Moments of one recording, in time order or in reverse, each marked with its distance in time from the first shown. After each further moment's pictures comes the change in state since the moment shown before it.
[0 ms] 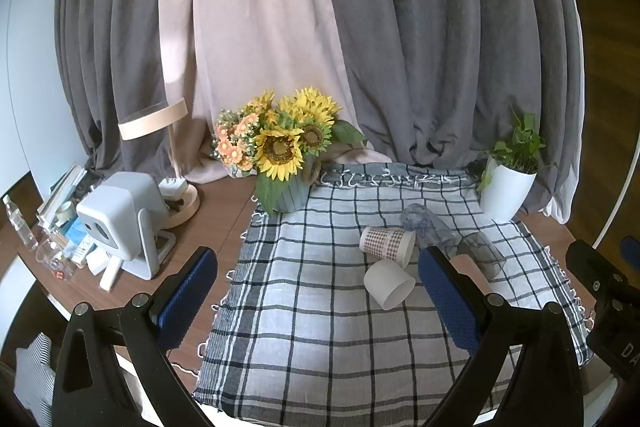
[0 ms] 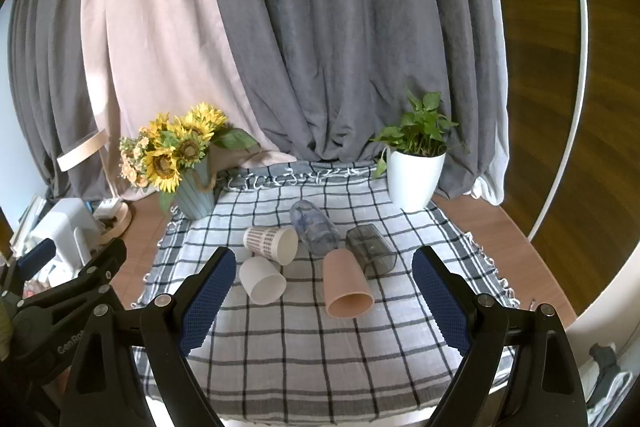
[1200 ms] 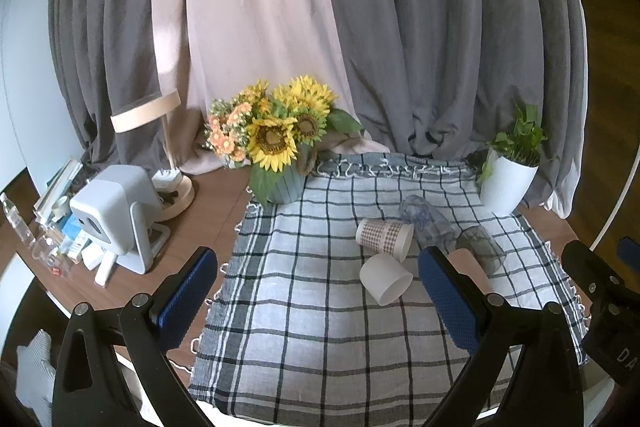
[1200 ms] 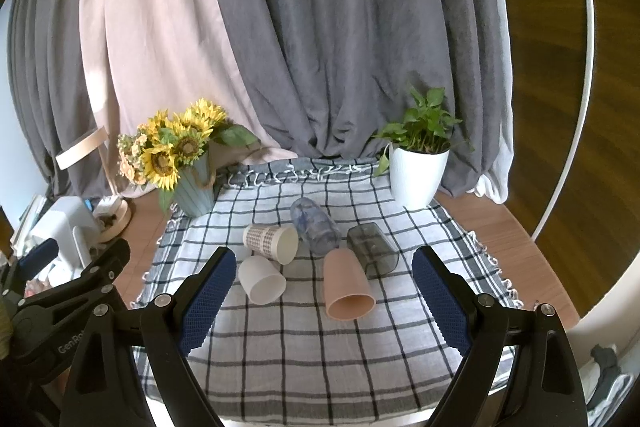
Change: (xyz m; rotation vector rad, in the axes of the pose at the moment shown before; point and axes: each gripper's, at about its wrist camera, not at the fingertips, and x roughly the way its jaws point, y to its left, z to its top) left arm 0.016 -0.006 -0.001 -0.001 0.050 -0.012; right arm 0.012 -0.002 -0.001 -0.002 0.023 0.008
